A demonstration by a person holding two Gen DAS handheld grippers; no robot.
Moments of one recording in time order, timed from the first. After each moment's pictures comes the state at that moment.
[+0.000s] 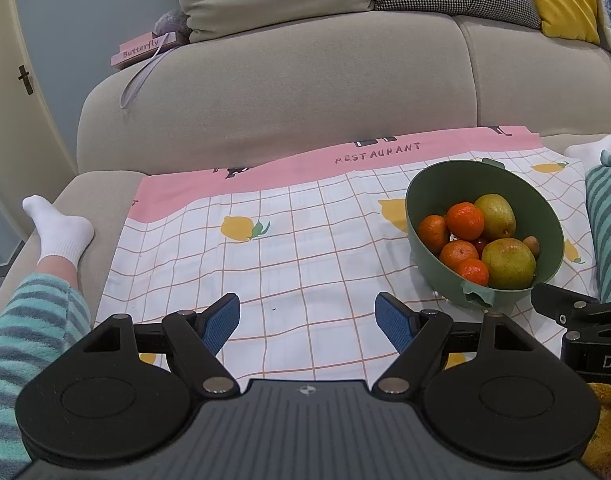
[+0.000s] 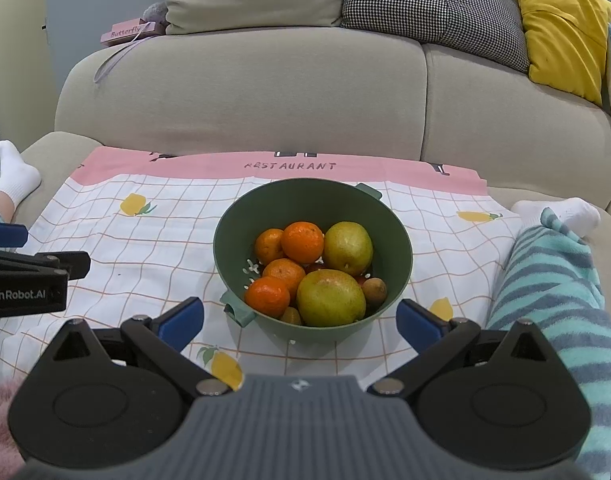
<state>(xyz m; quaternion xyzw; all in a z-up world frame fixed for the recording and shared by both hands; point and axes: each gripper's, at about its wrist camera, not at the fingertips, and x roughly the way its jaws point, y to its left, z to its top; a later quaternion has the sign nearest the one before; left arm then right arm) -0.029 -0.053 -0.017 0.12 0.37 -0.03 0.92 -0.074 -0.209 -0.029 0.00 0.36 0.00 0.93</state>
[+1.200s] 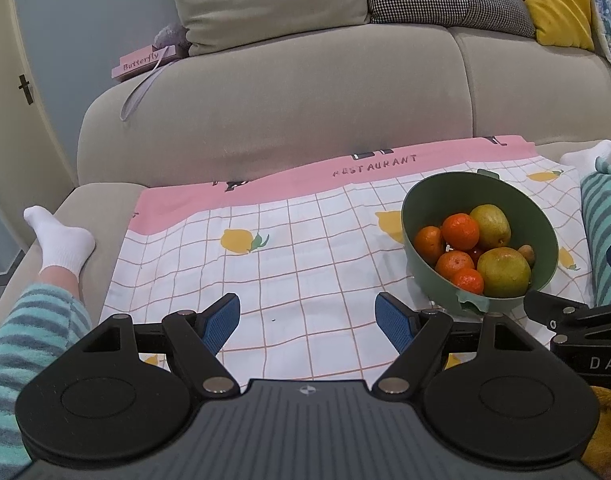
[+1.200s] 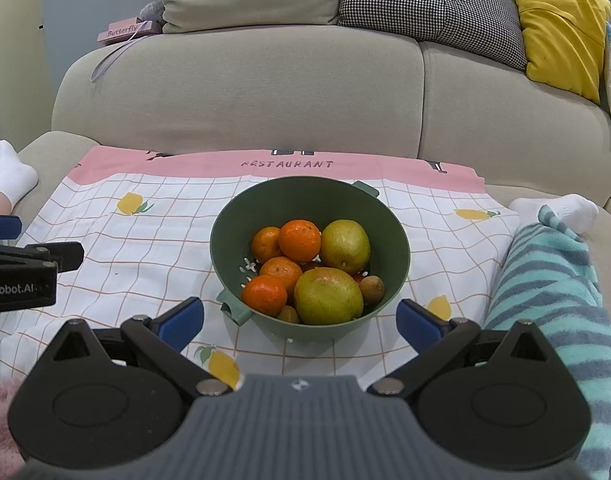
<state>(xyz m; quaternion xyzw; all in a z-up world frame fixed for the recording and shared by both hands) -0.035 -0.053 -0.012 0.12 0.35 -0.03 0.93 -0.073 -0.211 -0.031 0.00 0.36 0.00 0.93</state>
